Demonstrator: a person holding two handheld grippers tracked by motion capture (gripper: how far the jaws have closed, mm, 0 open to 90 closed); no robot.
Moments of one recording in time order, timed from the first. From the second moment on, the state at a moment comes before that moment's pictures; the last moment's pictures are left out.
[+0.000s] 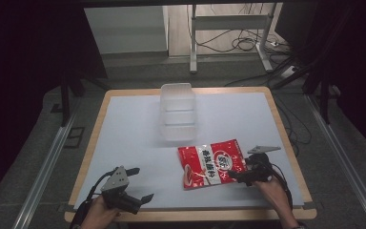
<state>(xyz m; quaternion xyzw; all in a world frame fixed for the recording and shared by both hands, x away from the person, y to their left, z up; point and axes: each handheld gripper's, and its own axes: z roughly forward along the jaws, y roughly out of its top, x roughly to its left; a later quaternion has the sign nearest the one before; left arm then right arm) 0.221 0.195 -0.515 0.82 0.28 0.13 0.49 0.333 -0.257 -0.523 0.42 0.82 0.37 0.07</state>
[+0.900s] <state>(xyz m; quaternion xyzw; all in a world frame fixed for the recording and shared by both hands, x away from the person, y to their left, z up) 0.221 0.193 -0.515 0.82 0.28 0.13 0.48 0.336 -0.240 -0.519 0.41 0.82 0.40 0.03</state>
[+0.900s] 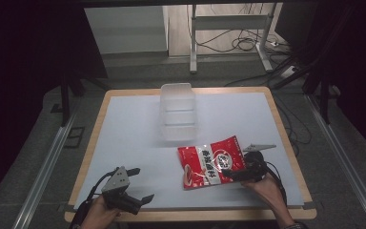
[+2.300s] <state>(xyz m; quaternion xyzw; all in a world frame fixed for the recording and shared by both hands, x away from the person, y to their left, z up) 0.221 0.195 -0.515 0.81 0.28 0.13 0.49 0.351 -0.198 -0.459 0.36 0.84 0.40 0.10</state>
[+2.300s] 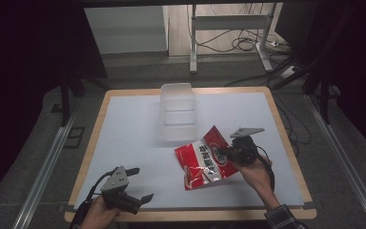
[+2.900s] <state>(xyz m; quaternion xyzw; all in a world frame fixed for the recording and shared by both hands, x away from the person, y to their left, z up) 0.221 0.196 -0.515 0.81 0.28 0.13 0.49 0.353 -0.192 -0.386 0.33 0.84 0.41 0.09</state>
